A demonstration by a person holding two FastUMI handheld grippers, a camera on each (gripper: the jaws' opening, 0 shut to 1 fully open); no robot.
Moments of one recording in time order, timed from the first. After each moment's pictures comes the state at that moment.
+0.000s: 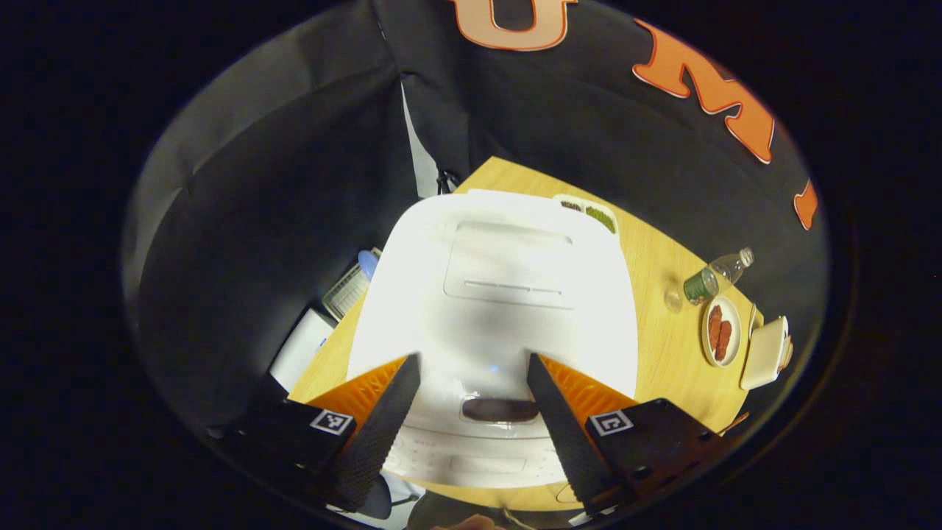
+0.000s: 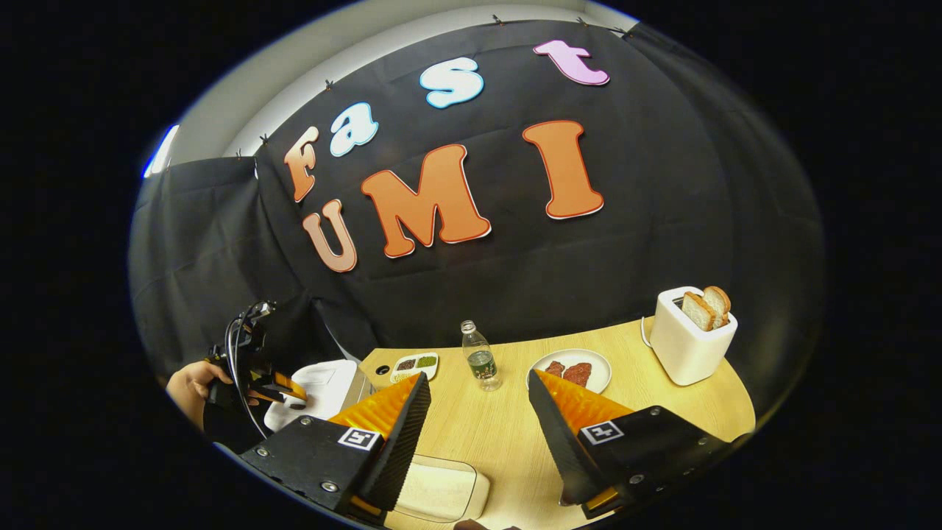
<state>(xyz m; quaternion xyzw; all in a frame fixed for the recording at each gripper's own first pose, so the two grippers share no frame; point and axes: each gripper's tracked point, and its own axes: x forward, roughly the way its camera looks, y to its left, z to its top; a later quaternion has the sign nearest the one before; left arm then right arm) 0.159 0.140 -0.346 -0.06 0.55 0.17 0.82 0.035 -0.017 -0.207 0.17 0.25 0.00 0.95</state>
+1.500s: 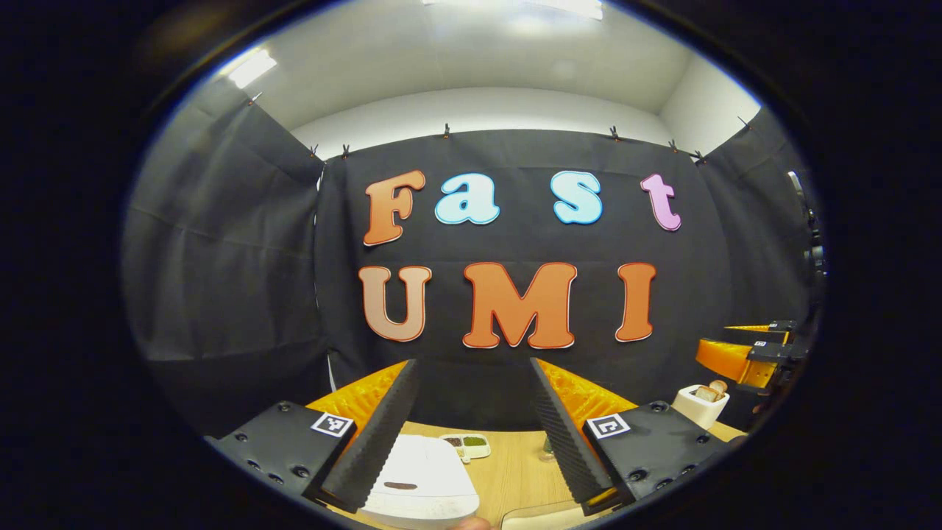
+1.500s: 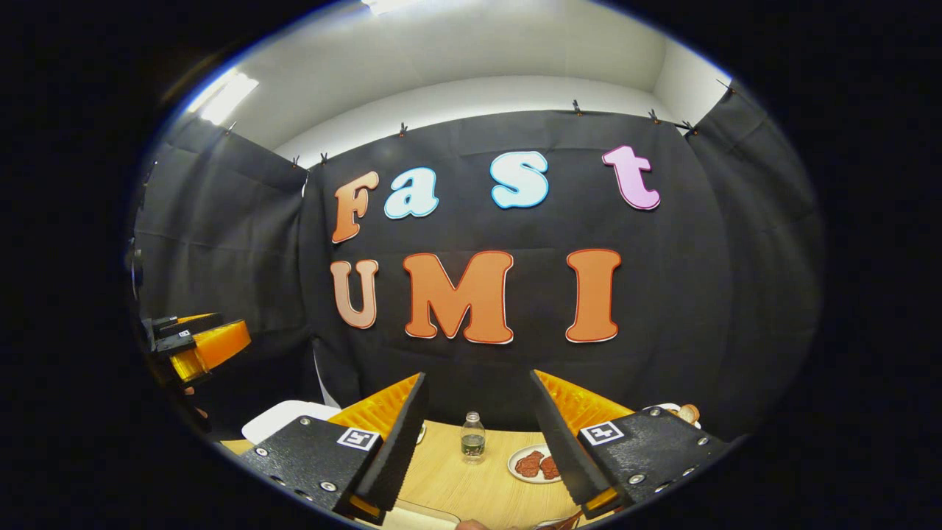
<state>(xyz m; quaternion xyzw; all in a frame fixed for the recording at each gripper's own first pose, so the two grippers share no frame) 0.086 -0.012 -0.034 0.01 -0.02 -0.03 1.00 0.059 0.005 -0.063 0.04 0.05 -0.01 1.00</state>
